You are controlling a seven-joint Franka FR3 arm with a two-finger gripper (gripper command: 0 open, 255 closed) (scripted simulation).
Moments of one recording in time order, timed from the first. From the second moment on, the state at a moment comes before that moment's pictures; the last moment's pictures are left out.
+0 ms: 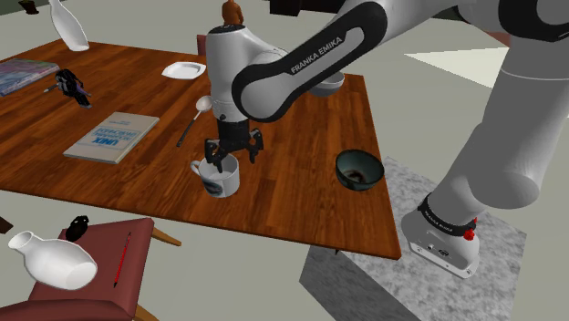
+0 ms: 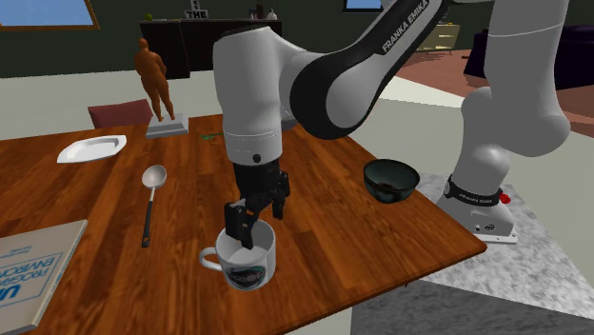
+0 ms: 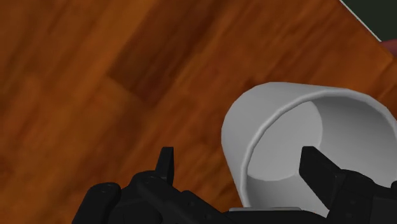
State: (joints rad) arm 0.22 0.27 0.41 -1.98 -0.03 2.24 0.93
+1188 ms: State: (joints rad) arm 0.22 0.27 0.41 -1.98 -0.03 2.24 0.93
